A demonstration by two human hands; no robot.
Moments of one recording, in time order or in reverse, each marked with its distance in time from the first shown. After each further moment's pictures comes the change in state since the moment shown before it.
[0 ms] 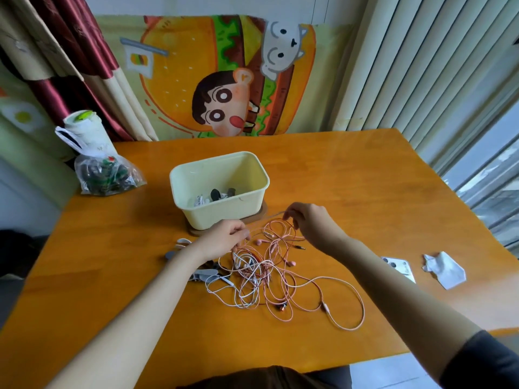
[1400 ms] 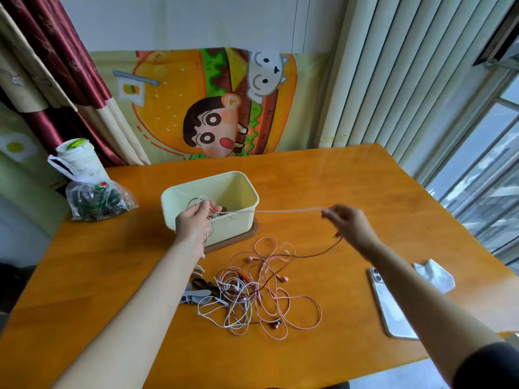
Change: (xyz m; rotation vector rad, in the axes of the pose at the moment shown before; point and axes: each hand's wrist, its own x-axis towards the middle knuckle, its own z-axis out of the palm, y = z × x) left_hand 0.018 0.025 -0.023 -0.830 0.649 -0.109; right_hand -0.009 0.077 -0.045 0.335 0.297 0.242
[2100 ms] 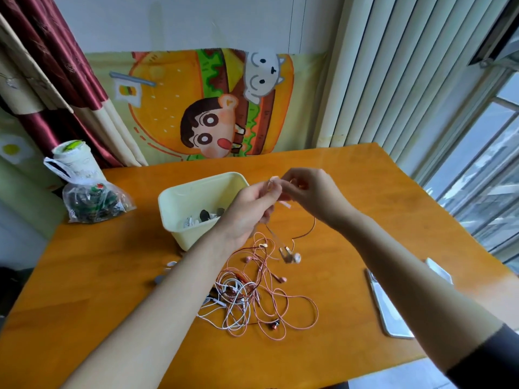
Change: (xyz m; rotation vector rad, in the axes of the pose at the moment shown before) left_hand -0.057 0.040 0.069 0.102 -0.638 0.153; right_hand -0.007 -0.115 0.007 -0.117 -0.084 -0.434
